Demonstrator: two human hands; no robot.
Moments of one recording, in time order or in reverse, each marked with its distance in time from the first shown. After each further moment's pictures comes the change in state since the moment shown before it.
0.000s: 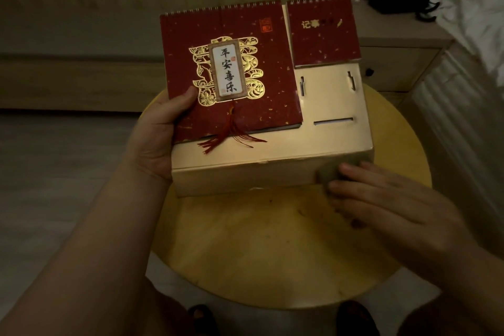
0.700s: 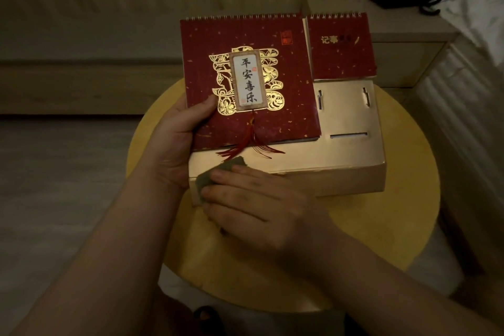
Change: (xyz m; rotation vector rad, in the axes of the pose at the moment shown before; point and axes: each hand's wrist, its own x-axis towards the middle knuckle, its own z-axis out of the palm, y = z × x) left_hand -0.005 -0.010 0.018 0.058 -0.027 -0.061; right_hand 0.103 -0.079 0.069 0.169 0.143 -0.125
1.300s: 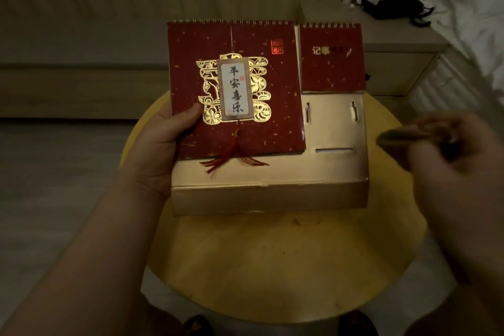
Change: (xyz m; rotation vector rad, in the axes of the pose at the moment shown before) left_hand -0.003 0.007 -0.007 0.009 -0.033 0.053; right_hand -0.056 0.073 -0.115 0.122 0.391 0.993
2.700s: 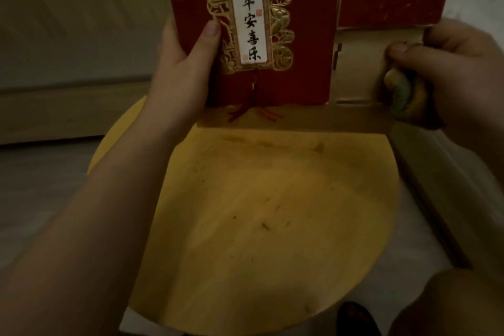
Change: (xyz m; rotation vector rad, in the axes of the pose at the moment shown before) left_hand 0.072 0.012 0.096 0.573 0.075 0.295; right_hand 0.092 0.001 -0.047 0.344 -0.209 0.221
